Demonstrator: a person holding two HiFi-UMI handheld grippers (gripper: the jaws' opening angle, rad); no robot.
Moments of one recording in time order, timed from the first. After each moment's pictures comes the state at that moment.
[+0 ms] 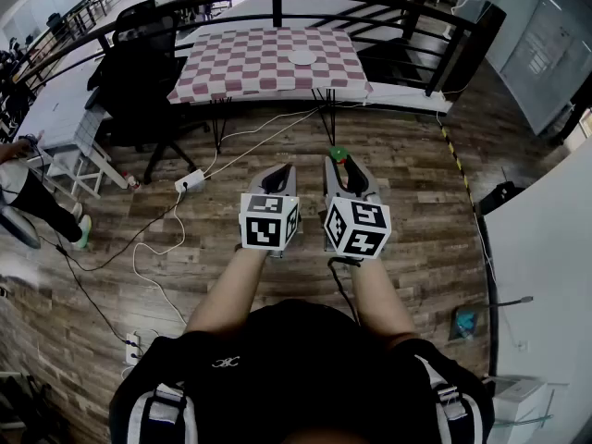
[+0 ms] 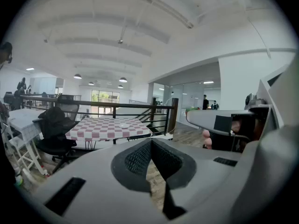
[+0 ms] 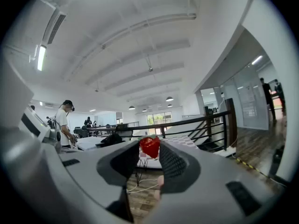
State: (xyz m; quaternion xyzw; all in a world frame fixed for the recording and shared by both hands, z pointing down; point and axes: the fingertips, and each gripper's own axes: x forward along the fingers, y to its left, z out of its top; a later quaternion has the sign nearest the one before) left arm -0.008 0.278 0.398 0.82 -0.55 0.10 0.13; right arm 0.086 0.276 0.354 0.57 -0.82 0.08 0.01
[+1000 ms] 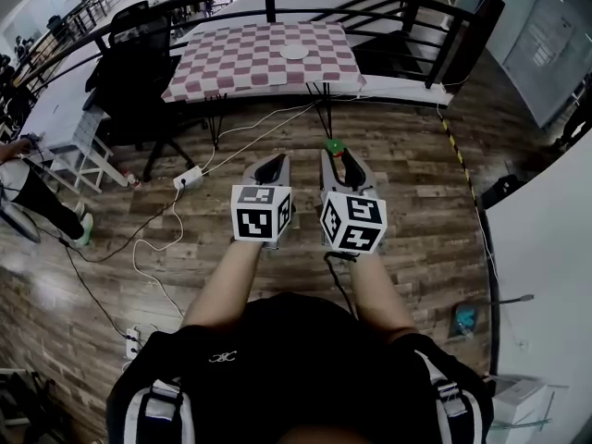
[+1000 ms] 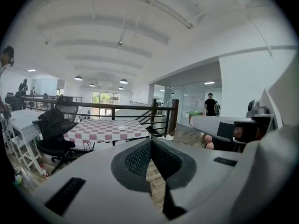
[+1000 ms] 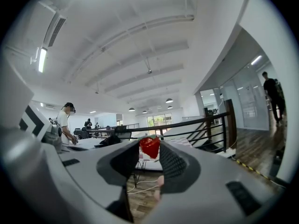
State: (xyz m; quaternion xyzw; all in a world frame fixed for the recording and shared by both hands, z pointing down) left arm 0.031 0.266 0.384 0.81 -0.56 0.09 0.13; right arm 0.132 0.268 0.348 0.57 -0.82 0.07 0.00
